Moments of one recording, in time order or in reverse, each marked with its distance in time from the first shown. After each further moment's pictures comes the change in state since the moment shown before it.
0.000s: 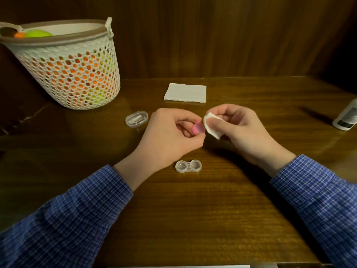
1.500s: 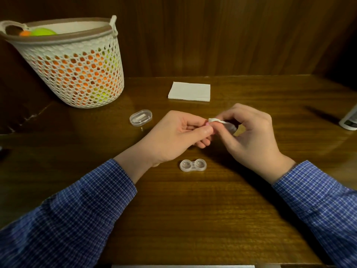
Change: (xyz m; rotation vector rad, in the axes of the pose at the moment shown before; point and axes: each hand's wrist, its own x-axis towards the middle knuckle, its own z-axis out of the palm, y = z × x) left_hand 0.007 -0.003 -0.008 -0.254 -0.300 -0.118; right_hand -0.013 0.001 0.008 -0.738 0.226 -0.623
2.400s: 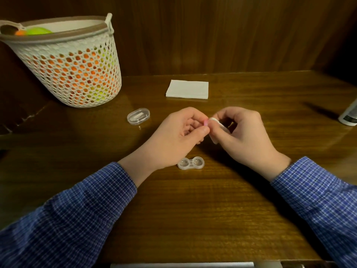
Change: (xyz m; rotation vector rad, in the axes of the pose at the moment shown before) left_hand -0.003 -0.001 0.012 0.129 0.097 0.042; right_hand 0.001 -0.004 0.003 0.136 -0.156 0.286
